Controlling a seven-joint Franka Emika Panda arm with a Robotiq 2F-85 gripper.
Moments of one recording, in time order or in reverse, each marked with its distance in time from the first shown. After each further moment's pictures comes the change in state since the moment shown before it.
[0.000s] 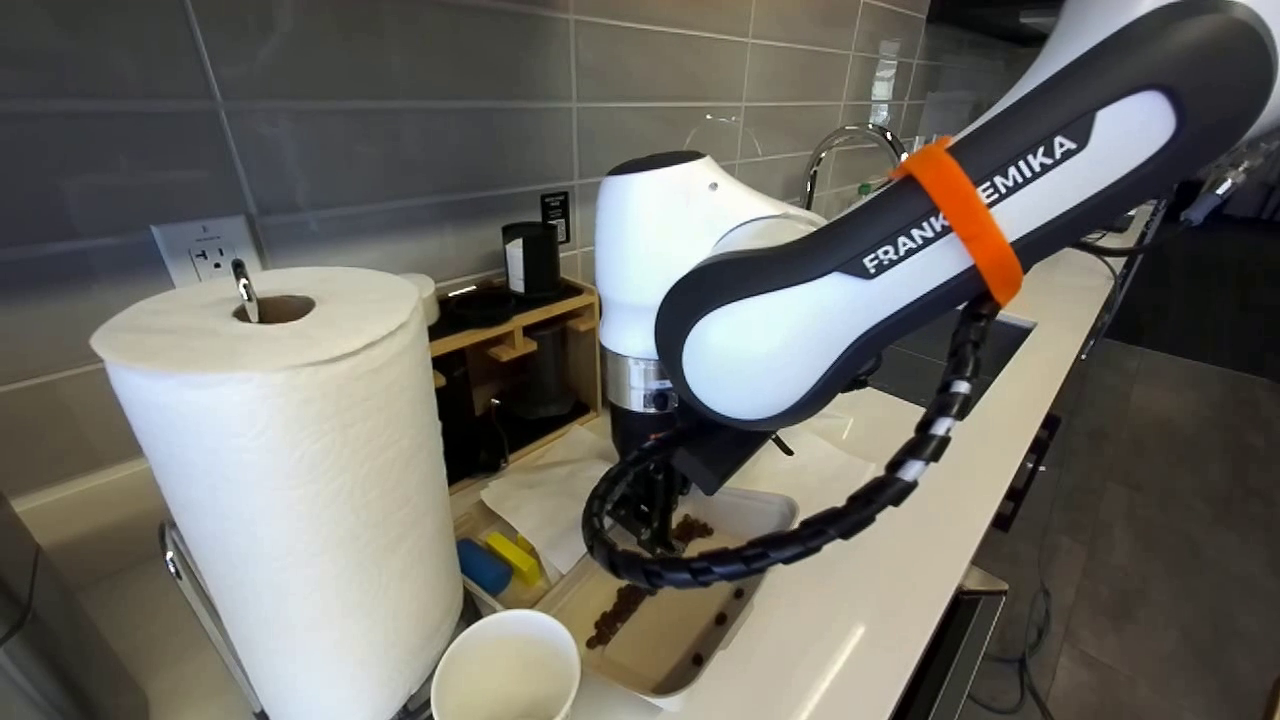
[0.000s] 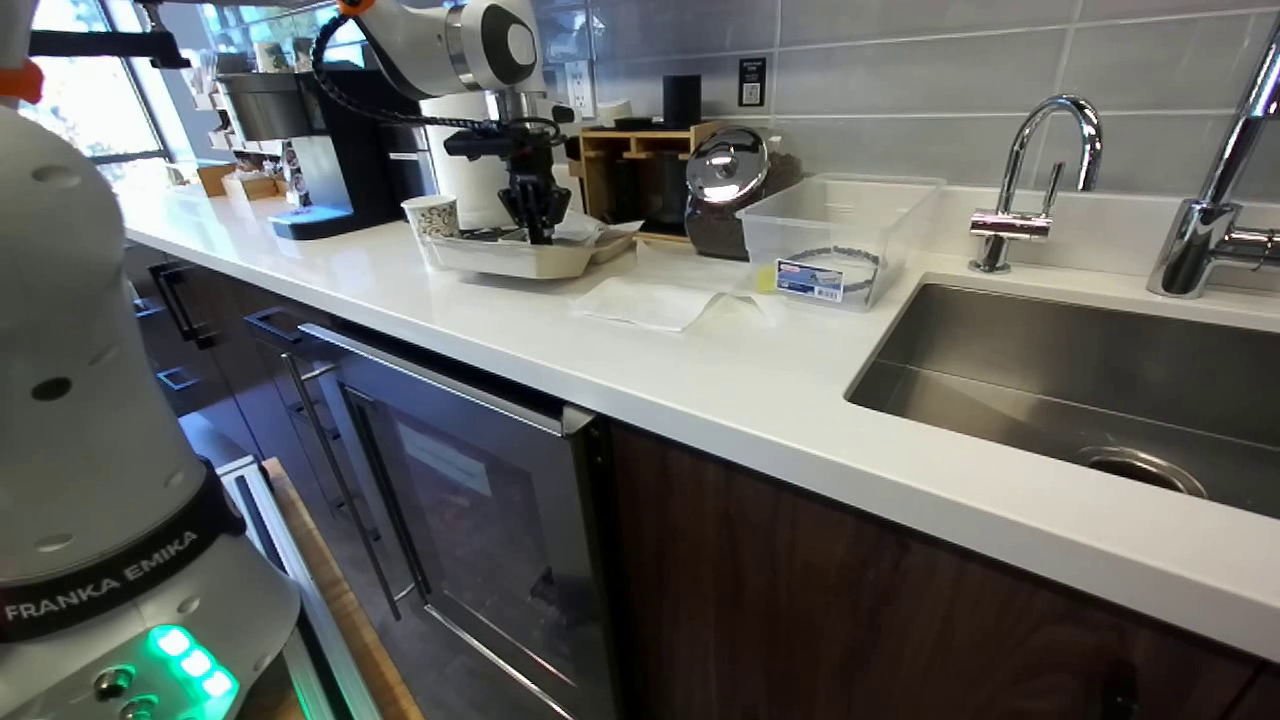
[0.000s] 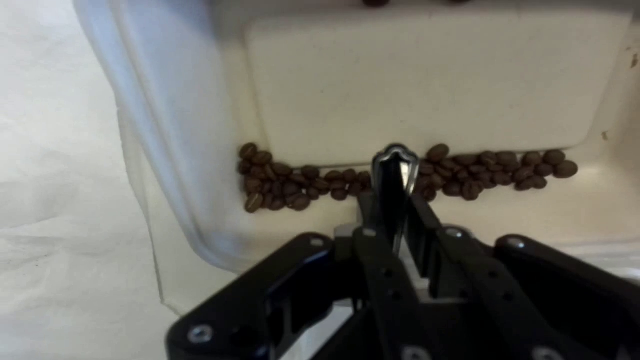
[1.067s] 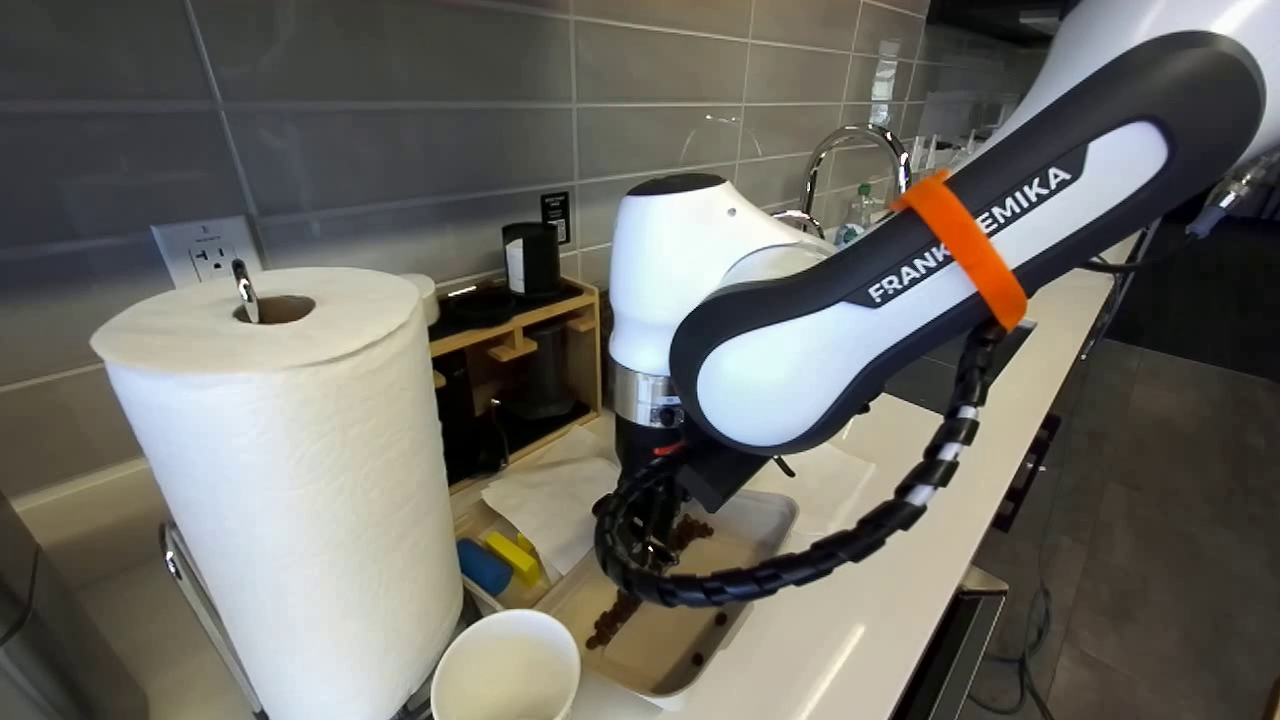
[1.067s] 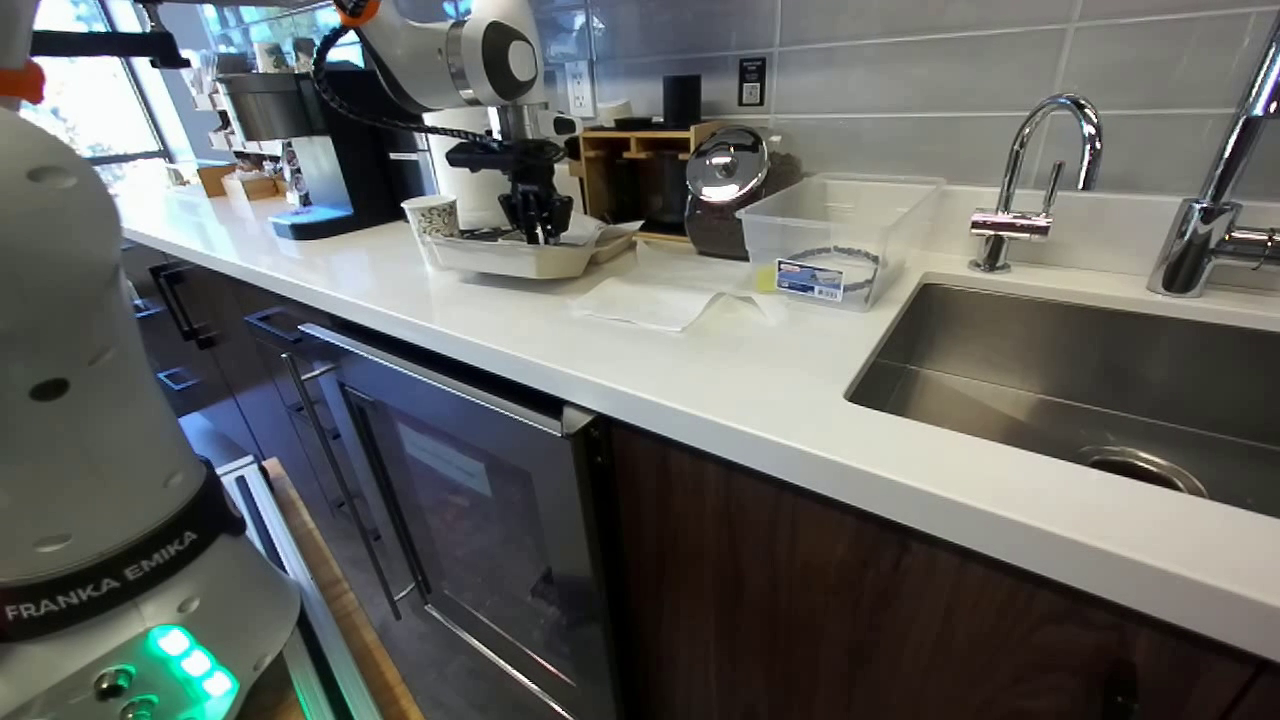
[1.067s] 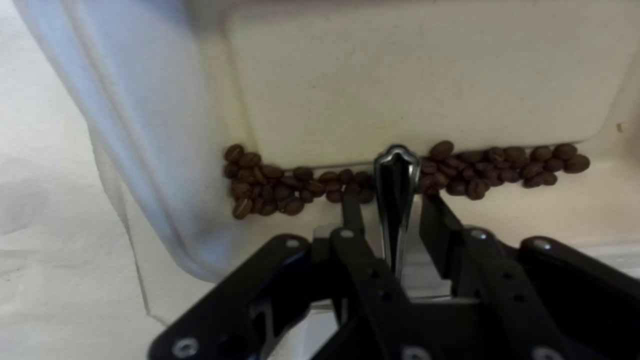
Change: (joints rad) arm -0.010 0.003 0.001 -0.050 0.014 0.105 0.000
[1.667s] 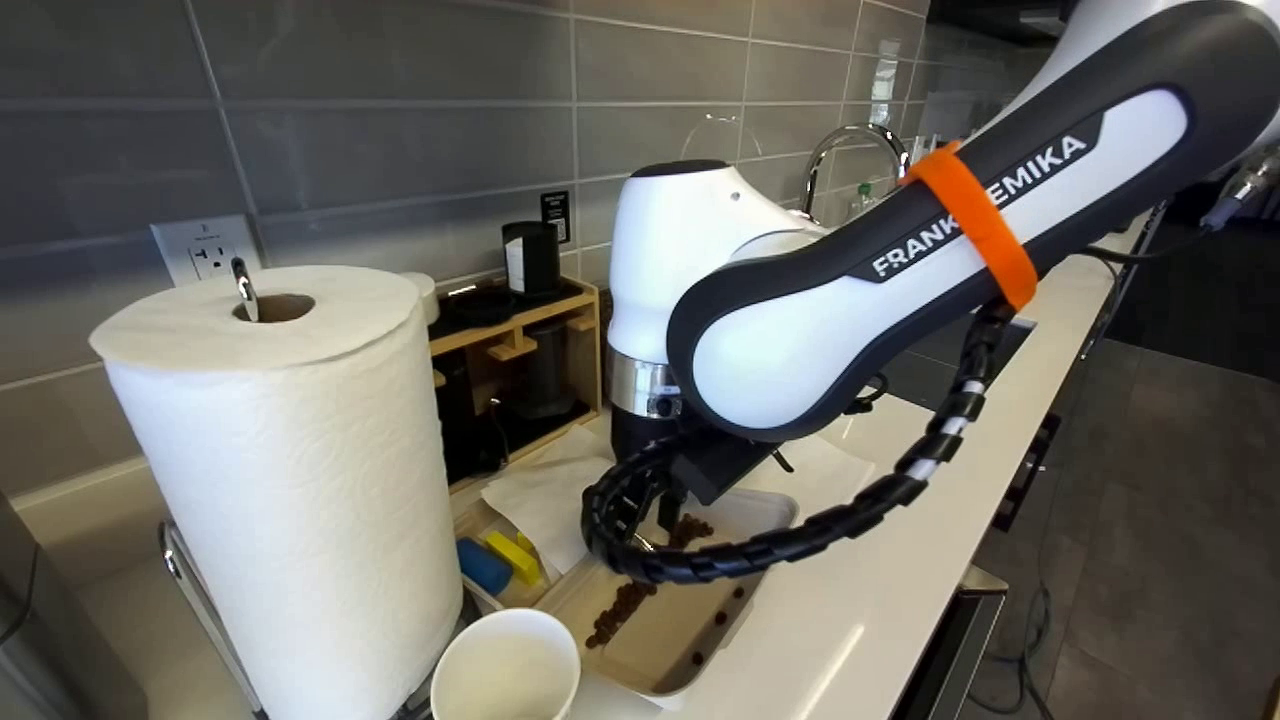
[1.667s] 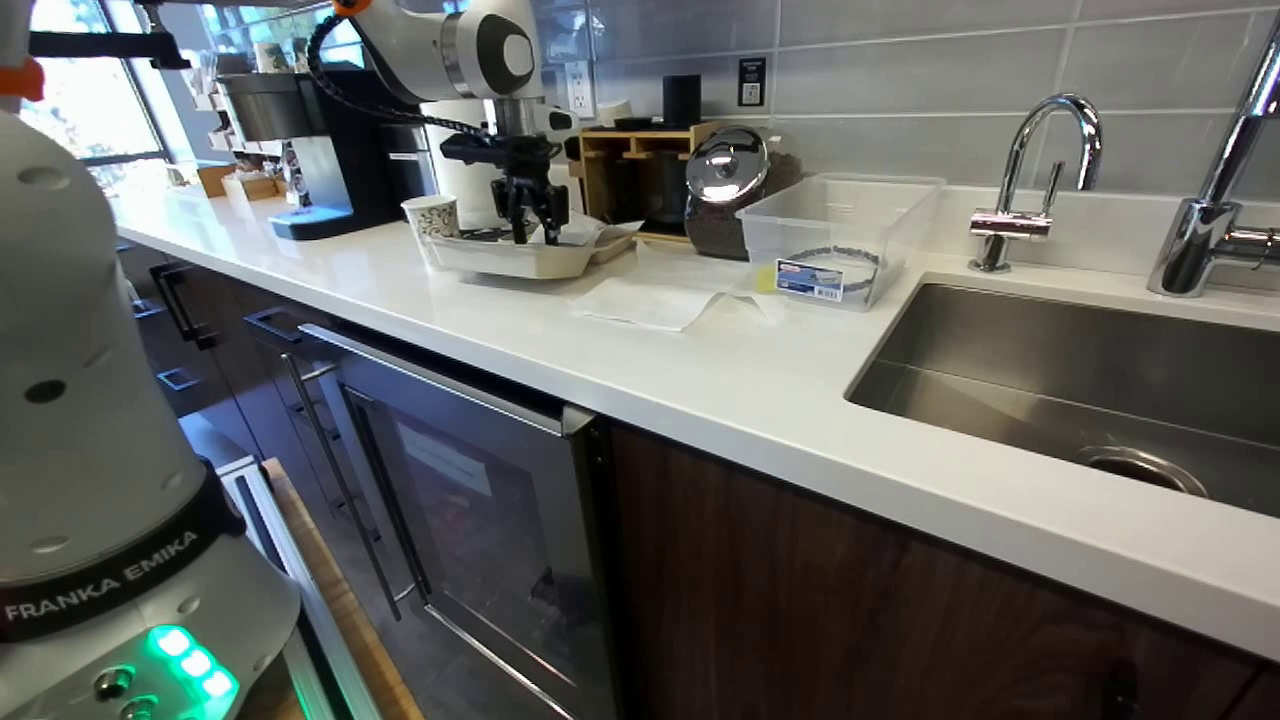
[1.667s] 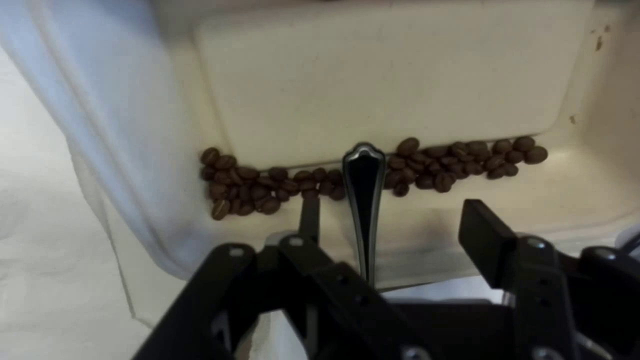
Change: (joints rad) arm -0.021 -0.014 0.030 0.000 0.047 -0.004 -0.001
